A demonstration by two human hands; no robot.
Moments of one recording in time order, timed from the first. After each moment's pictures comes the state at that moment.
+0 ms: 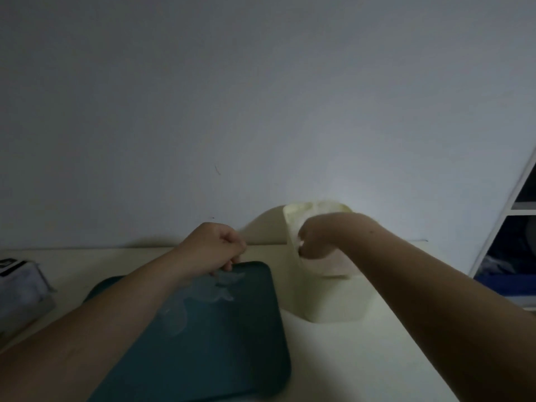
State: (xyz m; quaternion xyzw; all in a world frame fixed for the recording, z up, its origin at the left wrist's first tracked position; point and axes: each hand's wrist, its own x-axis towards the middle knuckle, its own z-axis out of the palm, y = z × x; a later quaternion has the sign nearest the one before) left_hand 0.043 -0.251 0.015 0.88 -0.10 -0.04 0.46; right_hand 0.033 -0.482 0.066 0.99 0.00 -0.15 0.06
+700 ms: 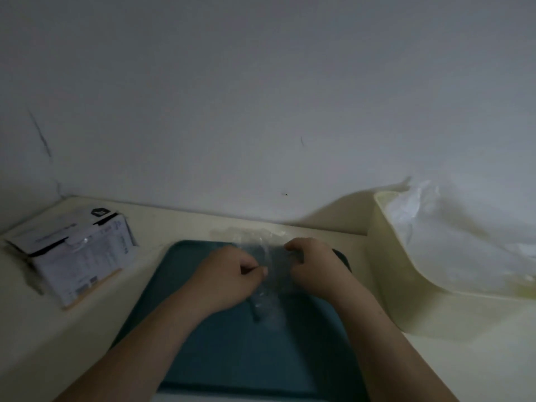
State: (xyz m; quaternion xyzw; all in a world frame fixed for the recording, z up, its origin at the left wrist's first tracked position) left_hand 0.026 -0.140 -0.071 0.93 -0.13 0.04 0.35; right_hand 0.039 -0.342 -0.038 0.96 0.08 -0.04 -0.28
